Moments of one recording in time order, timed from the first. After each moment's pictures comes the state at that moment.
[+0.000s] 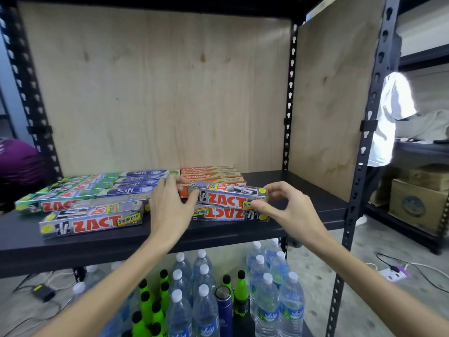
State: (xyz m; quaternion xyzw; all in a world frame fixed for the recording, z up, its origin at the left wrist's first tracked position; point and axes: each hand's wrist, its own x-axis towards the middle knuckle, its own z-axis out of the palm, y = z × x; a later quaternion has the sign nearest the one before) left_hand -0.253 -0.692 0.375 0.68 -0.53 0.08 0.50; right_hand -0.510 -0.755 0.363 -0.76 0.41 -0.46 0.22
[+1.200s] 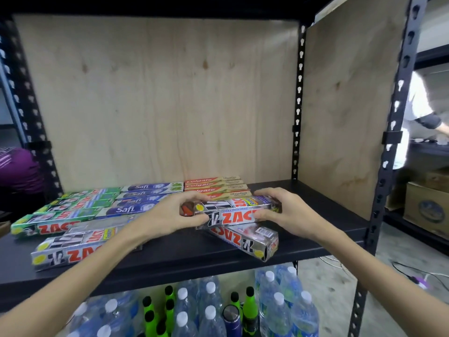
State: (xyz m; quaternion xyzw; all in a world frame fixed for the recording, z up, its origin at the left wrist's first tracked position) left_hand -0.203 -0.721 0.421 0.60 -0.72 -0.14 0.31; right_hand -0.490 -0.826 0.395 -0.85 0.37 -0.32 0.20
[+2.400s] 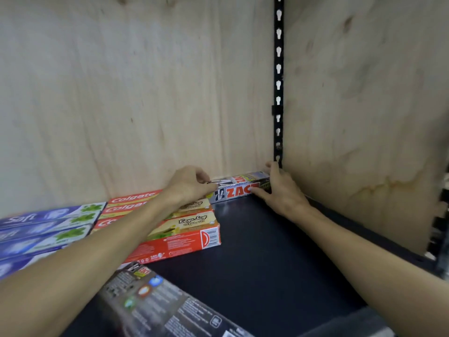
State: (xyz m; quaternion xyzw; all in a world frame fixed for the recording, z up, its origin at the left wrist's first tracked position) left_hand -0.260 -1.029 0.401 0.68 -0.66 -0.06 0.31; right_hand -0.492 -1.074 0.354 -0.75 0.55 -0.36 0.07
